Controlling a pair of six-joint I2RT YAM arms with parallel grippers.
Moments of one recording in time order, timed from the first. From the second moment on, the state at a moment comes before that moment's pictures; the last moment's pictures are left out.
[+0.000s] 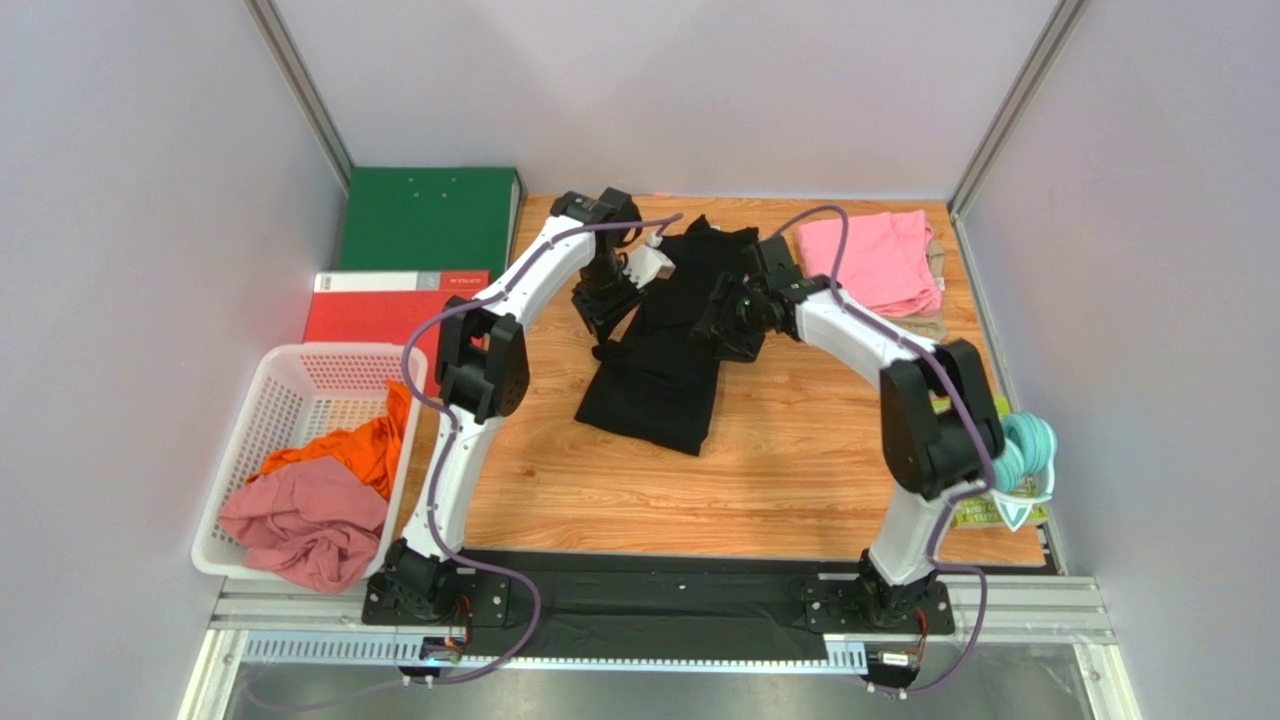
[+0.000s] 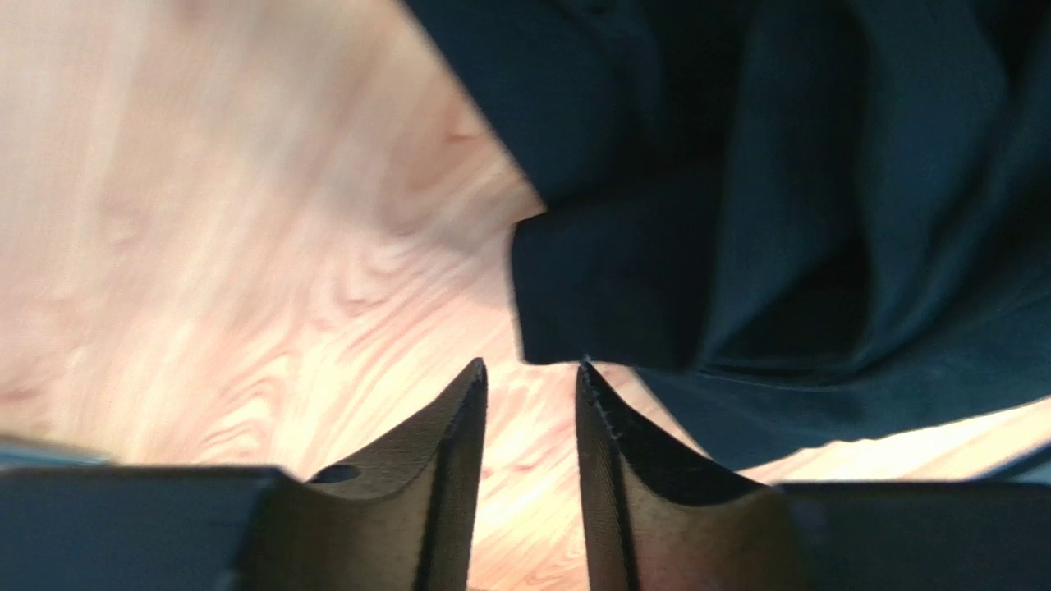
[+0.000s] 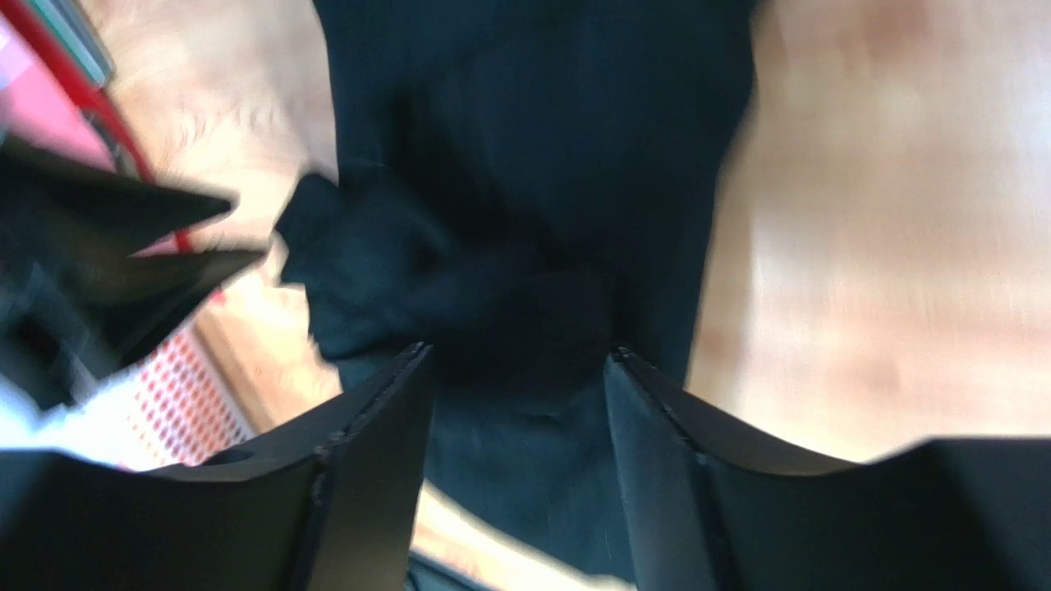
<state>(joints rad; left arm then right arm) -0.48 2.43 2.31 -1.35 0.17 0.48 0.39 1.77 1.25 -0.44 -0.24 0.84</state>
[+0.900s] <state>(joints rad) -0.41 1.54 1.59 -1.26 0.40 0.43 0.47 1.87 1.50 -0.50 -0.51 0.74</state>
